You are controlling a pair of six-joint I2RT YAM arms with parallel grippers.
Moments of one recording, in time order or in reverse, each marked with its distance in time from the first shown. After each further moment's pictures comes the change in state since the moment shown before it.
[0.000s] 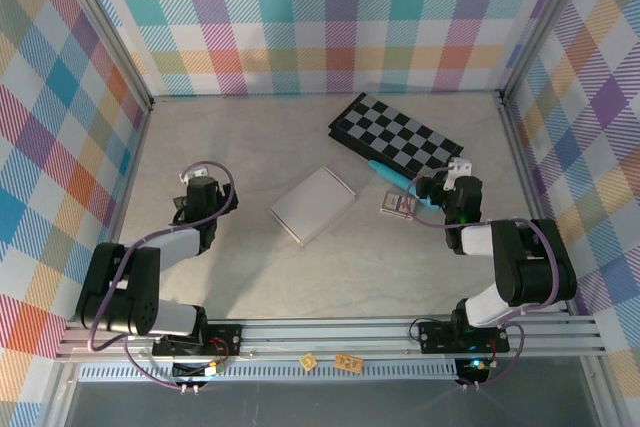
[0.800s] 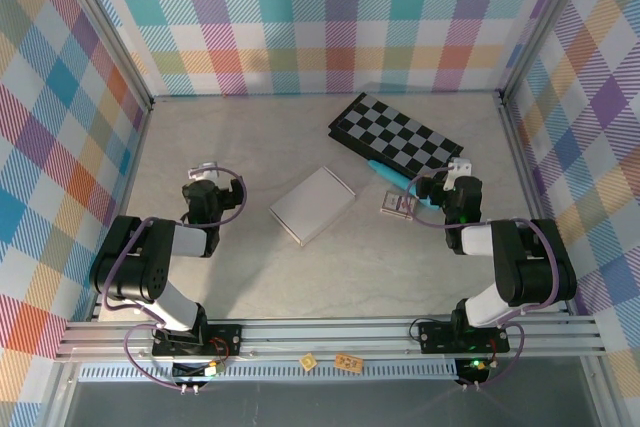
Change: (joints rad) left arm 0.004 0.172 -0.064 0.448 0.105 0.114; right arm 0.000 0.000 0.000 -0.003 0.000 0.000
